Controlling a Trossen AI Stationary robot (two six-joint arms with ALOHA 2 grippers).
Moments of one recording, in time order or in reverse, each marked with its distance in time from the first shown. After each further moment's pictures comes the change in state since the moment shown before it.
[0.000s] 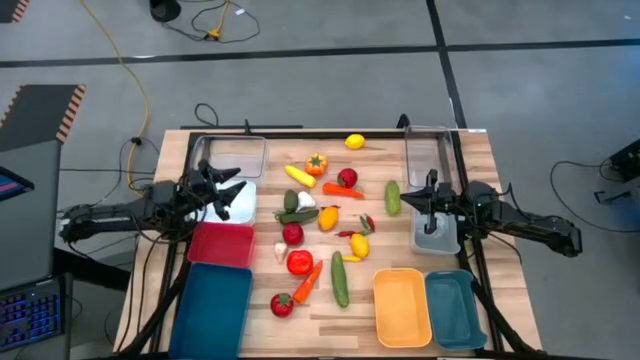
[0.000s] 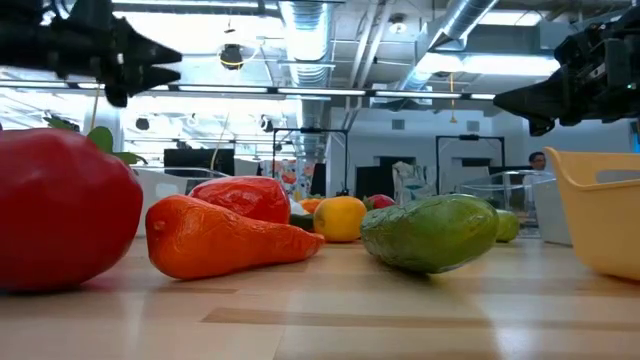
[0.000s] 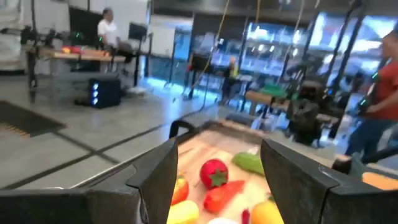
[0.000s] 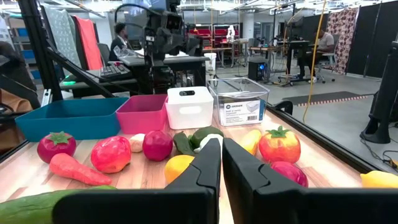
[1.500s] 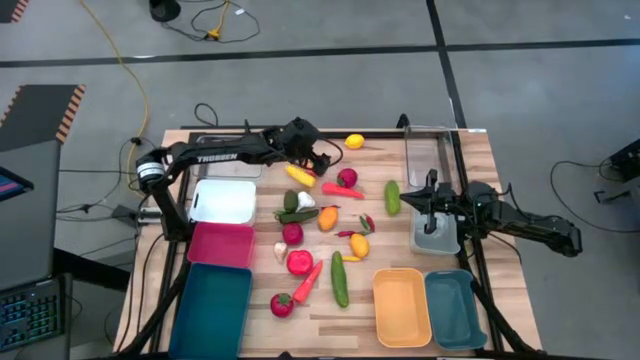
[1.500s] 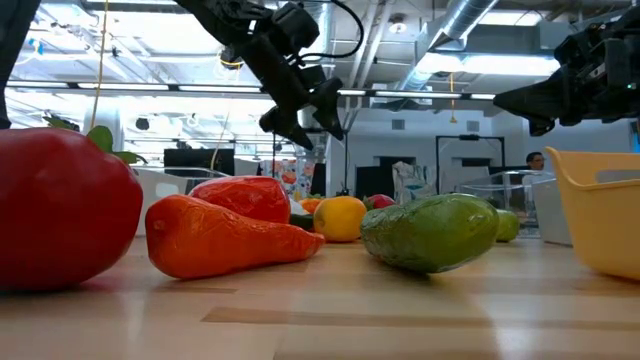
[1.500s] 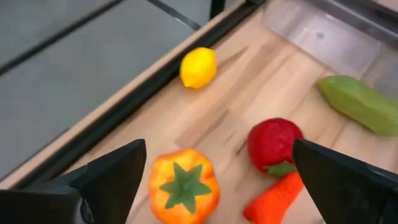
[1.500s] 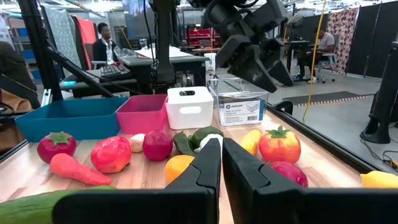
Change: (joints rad) left arm 0.292 1.523 1.150 -0.422 0.203 -0.119; right arm 0.000 0.000 0.000 0.000 0.000 0.000
